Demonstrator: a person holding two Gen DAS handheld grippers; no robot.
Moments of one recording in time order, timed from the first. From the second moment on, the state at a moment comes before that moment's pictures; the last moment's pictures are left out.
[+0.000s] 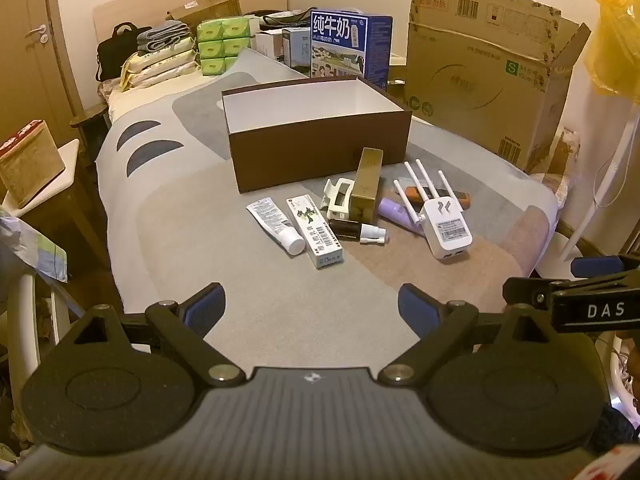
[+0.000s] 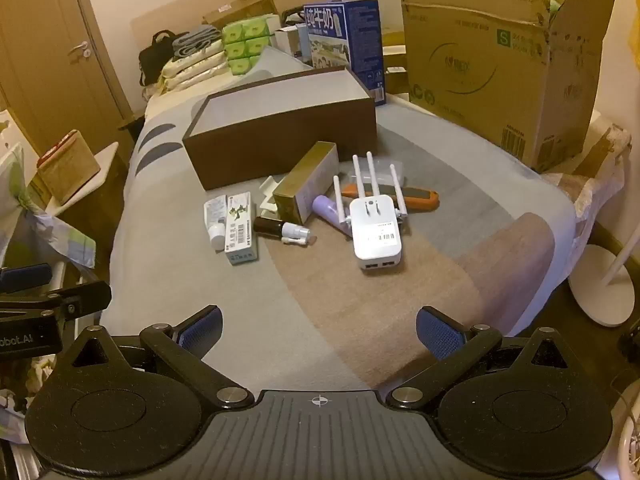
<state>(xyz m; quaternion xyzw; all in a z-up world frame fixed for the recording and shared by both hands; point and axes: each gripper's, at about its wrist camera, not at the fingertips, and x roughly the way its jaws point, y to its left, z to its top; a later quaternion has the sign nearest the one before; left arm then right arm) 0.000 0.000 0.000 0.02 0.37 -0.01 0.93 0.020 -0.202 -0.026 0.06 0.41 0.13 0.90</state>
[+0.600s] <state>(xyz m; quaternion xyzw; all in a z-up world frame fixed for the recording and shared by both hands) 0.000 -0.001 0.000 0.02 0.38 -0.01 0.93 0.023 -0.202 -0.025 0.05 0.41 0.13 0.90</state>
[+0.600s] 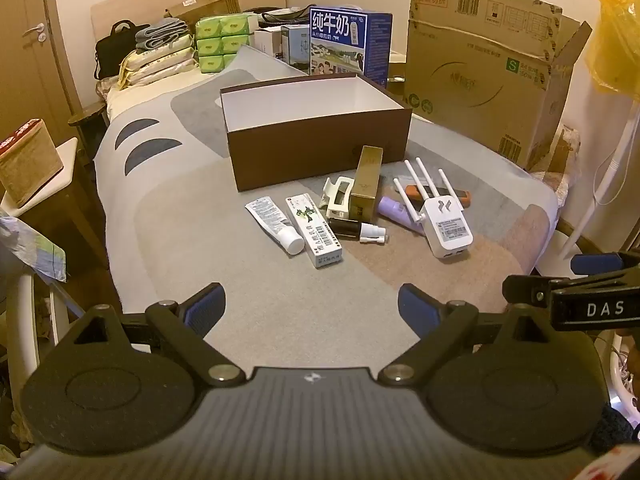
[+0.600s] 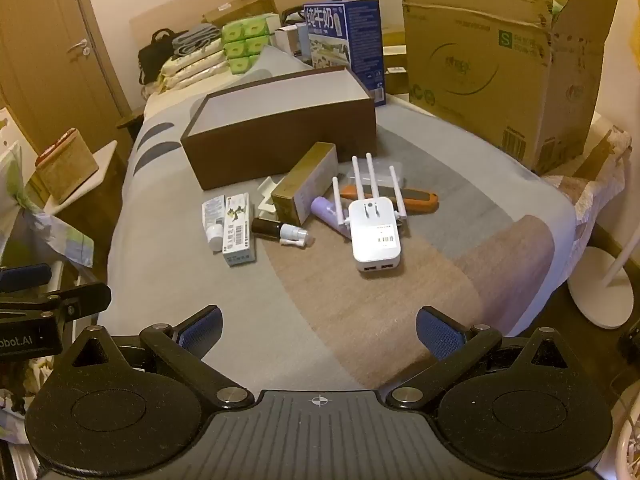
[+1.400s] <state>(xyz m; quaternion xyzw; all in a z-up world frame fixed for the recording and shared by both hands) 0.003 0.006 -0.008 0.02 0.38 -0.01 0.93 0.027 -0.201 -0.027 0.05 0.41 0.13 0.90</state>
